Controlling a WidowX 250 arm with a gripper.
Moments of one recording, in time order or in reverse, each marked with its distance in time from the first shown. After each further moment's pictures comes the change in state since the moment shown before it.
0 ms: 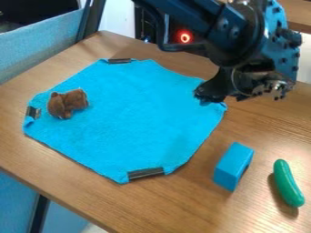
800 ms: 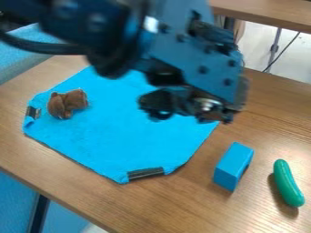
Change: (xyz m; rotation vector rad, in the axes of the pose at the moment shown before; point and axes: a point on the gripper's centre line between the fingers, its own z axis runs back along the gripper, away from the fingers) arm -0.018 0.070 0.074 -0.060 0.042 -0.157
